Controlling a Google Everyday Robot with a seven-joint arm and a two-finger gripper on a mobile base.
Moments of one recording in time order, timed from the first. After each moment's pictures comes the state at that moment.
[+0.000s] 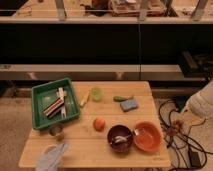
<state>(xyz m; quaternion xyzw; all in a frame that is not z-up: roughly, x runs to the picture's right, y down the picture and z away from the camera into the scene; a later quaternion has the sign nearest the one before) 0.359 0.150 0.620 -0.31 -0.25 -0.26 0.88</state>
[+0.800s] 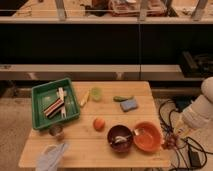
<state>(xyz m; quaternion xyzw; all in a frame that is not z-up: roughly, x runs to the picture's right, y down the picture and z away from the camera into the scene) 0.335 0.203 0.640 -0.34 -0.29 -0.29 0.85</state>
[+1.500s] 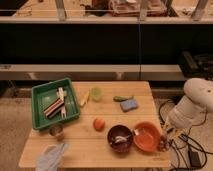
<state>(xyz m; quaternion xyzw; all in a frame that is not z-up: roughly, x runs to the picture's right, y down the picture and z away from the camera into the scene) 0.288 0.214 0.658 -0.36 -0.32 -0.32 0.82</state>
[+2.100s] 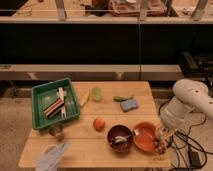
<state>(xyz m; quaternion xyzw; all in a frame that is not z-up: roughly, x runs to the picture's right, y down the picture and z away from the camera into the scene) 0.261 0.216 0.669 -0.36 -0.33 -0.35 0.80</state>
